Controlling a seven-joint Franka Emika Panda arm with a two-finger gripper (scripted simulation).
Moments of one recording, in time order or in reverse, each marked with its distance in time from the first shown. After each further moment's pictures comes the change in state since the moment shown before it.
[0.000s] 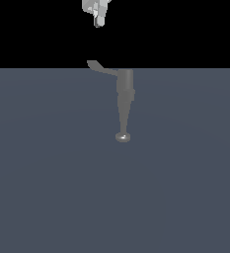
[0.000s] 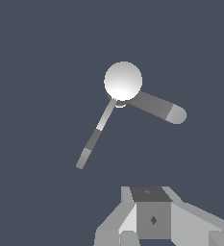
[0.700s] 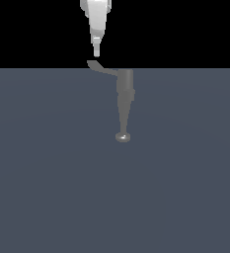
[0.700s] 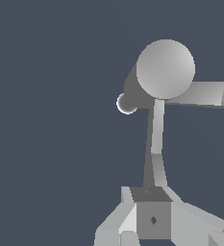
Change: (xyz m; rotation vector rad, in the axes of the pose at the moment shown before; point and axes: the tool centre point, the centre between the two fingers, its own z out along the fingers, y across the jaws) arm 0.022 -0.064 0.068 -0.023 0.068 0.339
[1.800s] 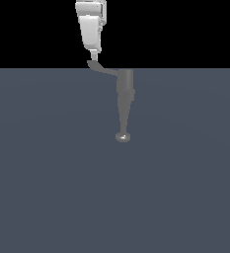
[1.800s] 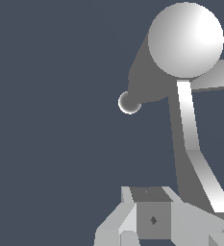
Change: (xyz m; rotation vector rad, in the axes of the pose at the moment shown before) arm -0.005 -0.017 0.029 0.003 0.044 0.130
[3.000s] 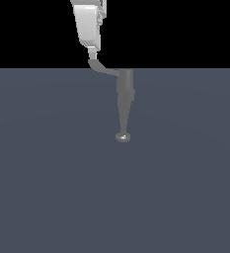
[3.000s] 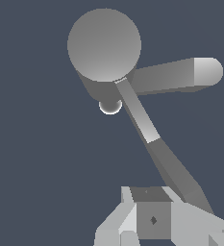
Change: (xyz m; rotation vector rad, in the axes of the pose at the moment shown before) arm 0.002 0.057 -0.002 0.009 -0.001 0.001
